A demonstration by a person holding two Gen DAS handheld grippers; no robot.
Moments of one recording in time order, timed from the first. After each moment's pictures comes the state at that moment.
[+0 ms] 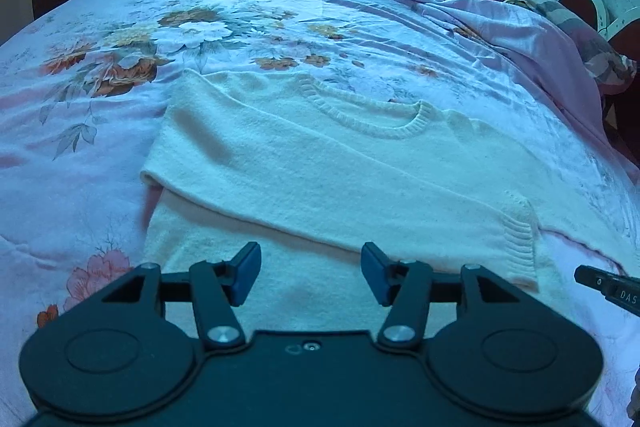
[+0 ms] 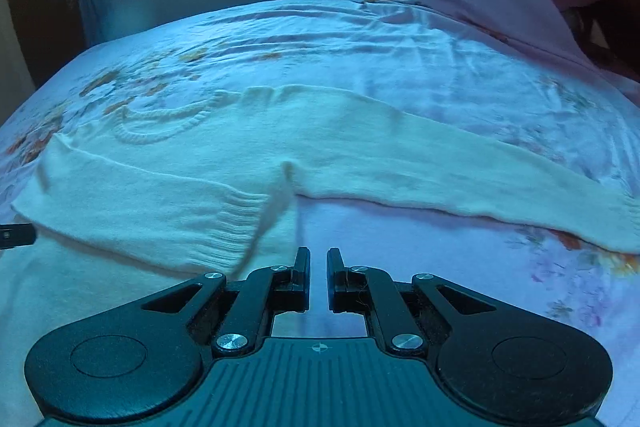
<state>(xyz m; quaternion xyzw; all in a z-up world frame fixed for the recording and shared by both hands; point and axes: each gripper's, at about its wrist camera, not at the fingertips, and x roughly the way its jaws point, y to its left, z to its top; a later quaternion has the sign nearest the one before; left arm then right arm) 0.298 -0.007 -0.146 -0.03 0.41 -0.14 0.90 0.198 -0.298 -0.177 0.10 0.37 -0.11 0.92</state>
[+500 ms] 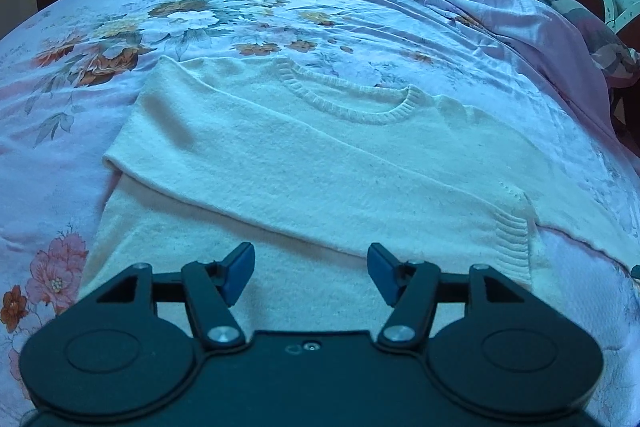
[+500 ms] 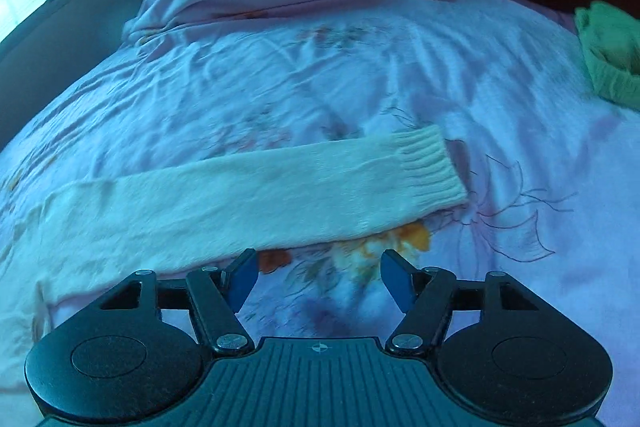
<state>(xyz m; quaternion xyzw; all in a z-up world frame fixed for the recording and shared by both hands) 0.300 -0.043 -0.162 -0.02 0.42 -0.13 0.90 0.133 -0.493 -0.188 0.27 0.34 -0.31 0.85</state>
